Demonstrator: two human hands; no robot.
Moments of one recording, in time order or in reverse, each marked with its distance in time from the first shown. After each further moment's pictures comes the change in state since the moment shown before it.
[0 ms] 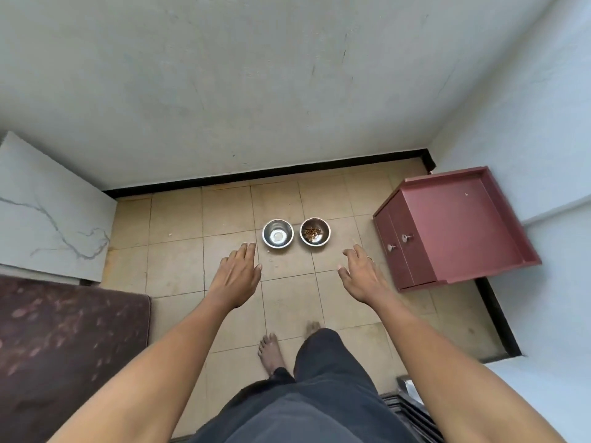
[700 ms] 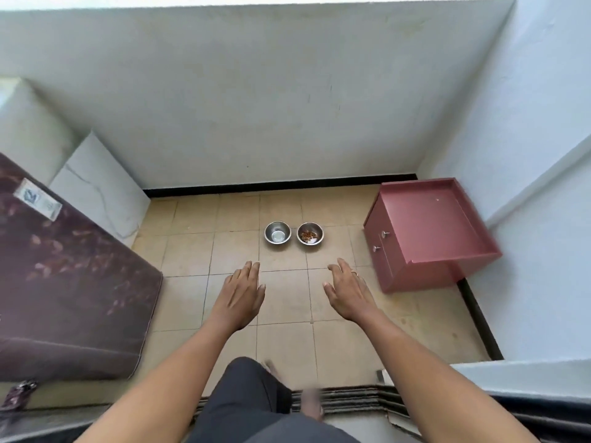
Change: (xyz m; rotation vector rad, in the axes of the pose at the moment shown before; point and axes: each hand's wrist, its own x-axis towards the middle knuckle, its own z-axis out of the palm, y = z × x) left_hand -0.272 0.161 0.072 0.069 0.167 -0.044; right_hand -0.261 0.086 0.044 -0.076 0.092 -0.207
